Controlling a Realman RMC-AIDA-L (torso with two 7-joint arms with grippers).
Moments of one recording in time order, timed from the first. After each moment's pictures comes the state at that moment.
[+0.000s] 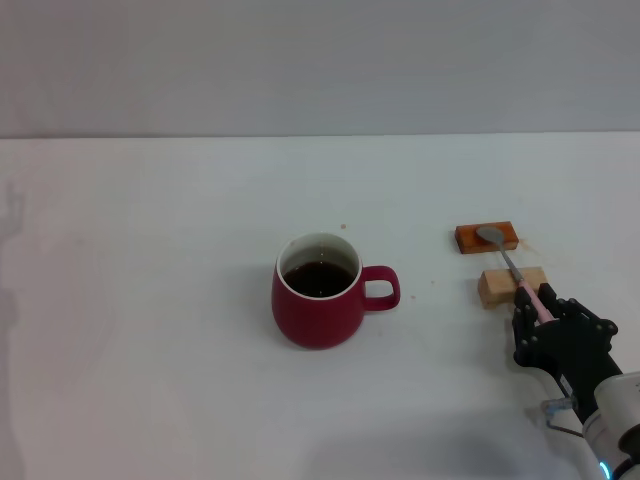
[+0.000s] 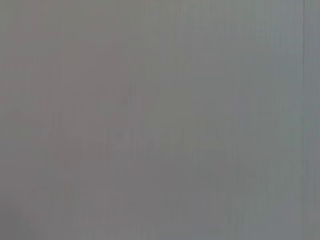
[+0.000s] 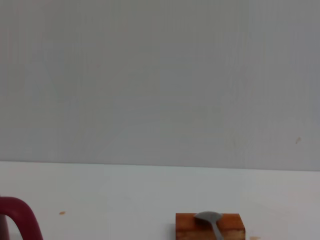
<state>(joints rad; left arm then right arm) -0.48 -2.04 -1.30 -0.17 2.22 1.09 0.00 0.21 2.07 0.45 0.61 -1.88 -0.95 -0.30</state>
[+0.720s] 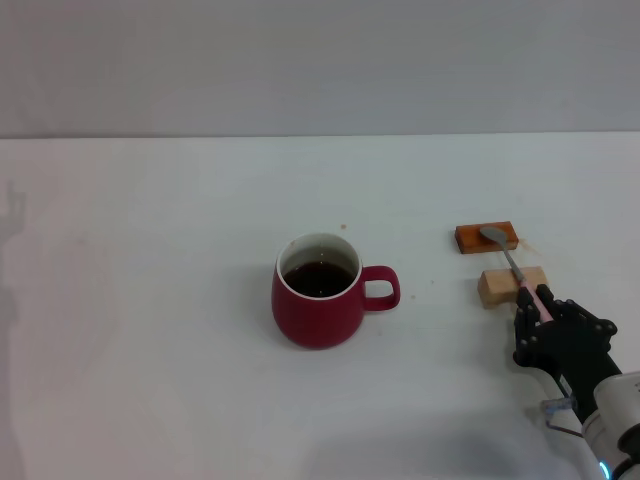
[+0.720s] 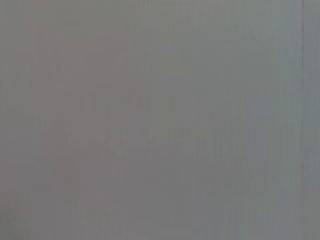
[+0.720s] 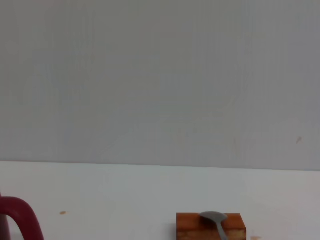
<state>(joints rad) -0.48 -2.04 -1.30 -0.17 2.22 1.09 0.00 0.21 2.07 0.45 0.61 -1.88 -0.95 -0.30</state>
